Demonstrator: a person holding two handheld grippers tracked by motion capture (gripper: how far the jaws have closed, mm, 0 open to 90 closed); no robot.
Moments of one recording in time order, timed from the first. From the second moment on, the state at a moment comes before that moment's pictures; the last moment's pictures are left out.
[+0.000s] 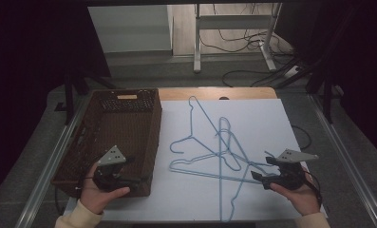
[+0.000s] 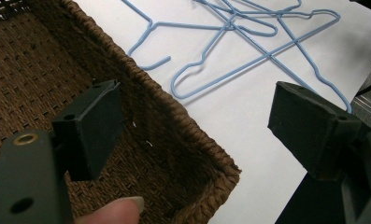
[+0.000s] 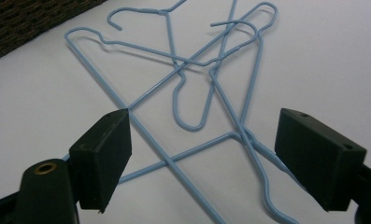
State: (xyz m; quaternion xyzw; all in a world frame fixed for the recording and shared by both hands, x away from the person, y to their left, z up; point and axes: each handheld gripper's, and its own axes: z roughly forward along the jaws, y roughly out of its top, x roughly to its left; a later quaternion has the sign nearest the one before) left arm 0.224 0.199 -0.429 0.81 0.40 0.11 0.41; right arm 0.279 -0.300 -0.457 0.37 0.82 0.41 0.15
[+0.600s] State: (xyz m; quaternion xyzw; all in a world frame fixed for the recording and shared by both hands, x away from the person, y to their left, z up) left arm 0.228 0.200 -0.425 0.81 0.40 0.11 0.42; right arm 0.285 -0.302 -0.461 0.37 0.82 0.41 0.14
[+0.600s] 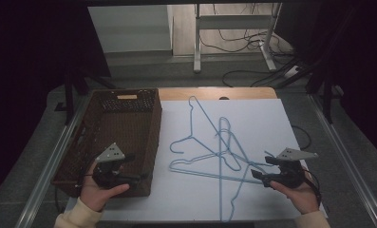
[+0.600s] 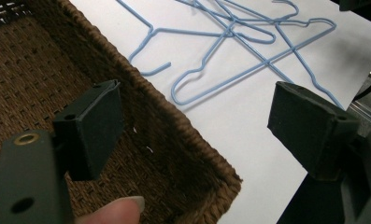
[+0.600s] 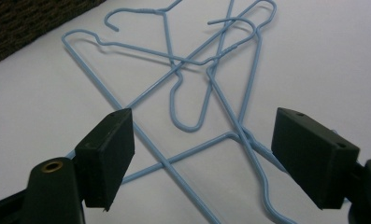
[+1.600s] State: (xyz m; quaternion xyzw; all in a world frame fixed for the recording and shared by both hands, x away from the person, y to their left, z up) left arm 0.217 0.208 -0.427 0.81 0.40 0.12 0.42; right arm 0.349 -0.264 -0.462 0.37 0.86 0.33 0.10
